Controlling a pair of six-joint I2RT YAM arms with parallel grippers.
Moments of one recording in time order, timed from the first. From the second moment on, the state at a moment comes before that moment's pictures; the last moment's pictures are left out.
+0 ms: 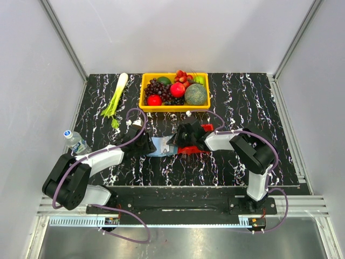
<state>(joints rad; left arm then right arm) -0.50 1.34 0.55 -0.08 -0.02 -0.71 0.74 1.88 0.93 0.29 -0.21 1.02</state>
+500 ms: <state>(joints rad) -0.50 1.35 0.55 -0.08 -0.02 -0.71 0.76 1.88 0.96 0.26 -0.18 1.00</state>
